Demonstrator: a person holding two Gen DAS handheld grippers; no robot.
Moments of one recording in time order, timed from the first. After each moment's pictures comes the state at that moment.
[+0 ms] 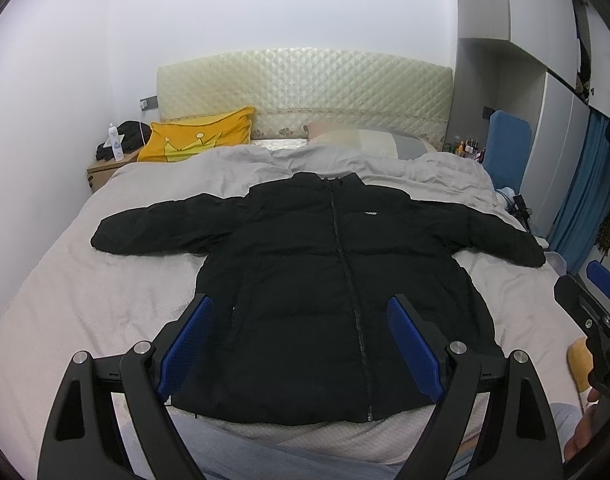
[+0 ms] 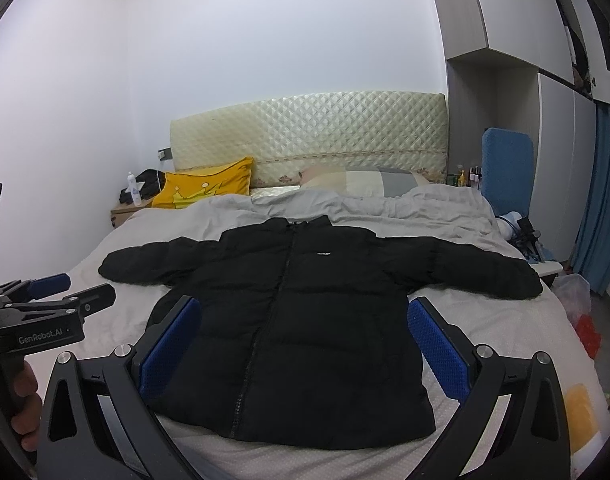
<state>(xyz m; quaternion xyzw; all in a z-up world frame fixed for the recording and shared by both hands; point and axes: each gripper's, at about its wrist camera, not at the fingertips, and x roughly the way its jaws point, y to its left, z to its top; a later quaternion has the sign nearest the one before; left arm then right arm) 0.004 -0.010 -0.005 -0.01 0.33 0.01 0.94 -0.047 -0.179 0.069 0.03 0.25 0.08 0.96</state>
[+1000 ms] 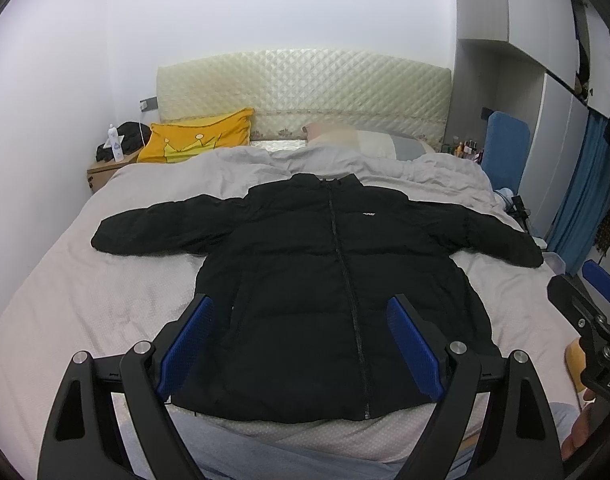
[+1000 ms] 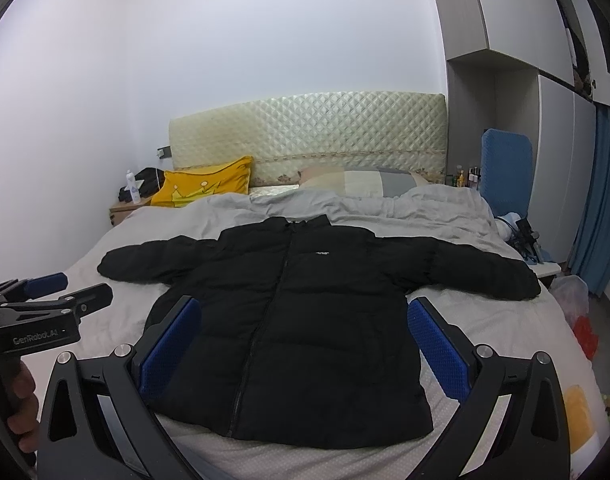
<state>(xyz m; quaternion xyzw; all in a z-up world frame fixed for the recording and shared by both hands) 0.000 -0.012 0.000 0.00 0.32 0.01 0.95 -0.047 -0.177 0.074 0.03 0.25 0.08 0.96</state>
